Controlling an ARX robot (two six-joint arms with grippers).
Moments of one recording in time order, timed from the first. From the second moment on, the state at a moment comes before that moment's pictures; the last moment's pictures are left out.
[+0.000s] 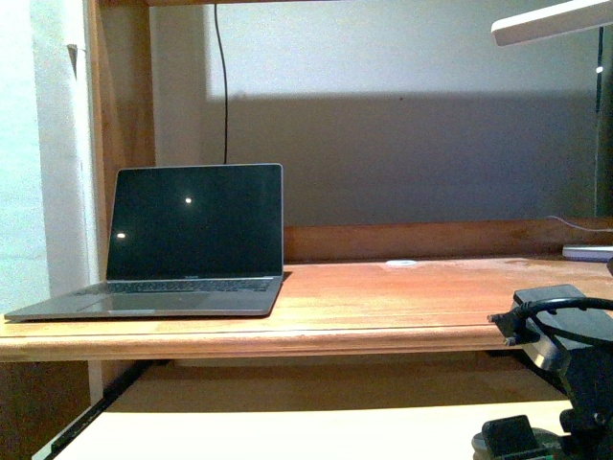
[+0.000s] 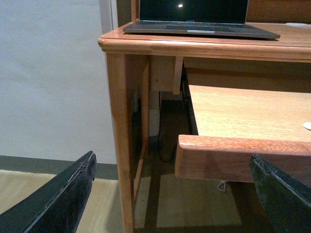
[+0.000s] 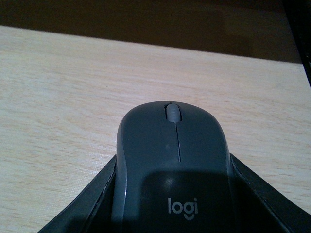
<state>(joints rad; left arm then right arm) -0.01 0.01 0.01 0.00 0.00 -0.01 0.47 1.46 0.76 0.23 0.24 0.04</state>
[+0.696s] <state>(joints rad) -0.01 0.01 0.01 0.00 0.00 -0.01 0.60 1.69 1.36 0.10 0.39 0.07</state>
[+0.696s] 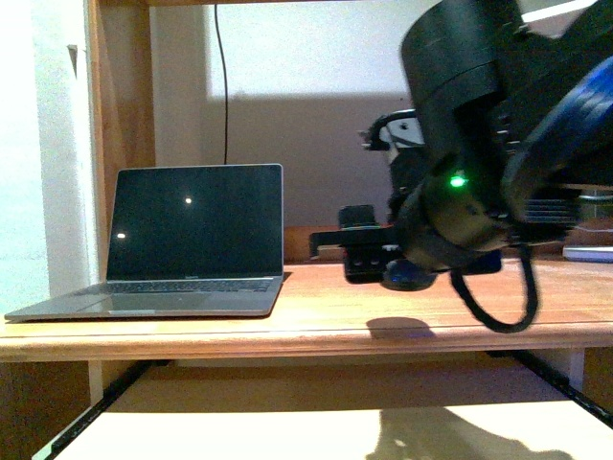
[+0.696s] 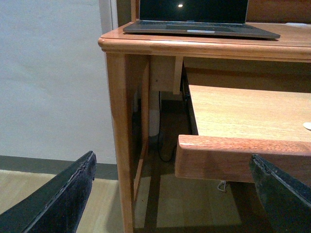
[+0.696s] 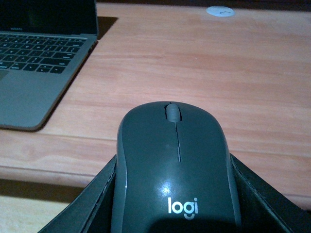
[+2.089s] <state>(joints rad) -0.01 0.01 0.01 0.00 0.00 -0.01 0.62 2.28 2.08 -0.09 0.60 -0.05</state>
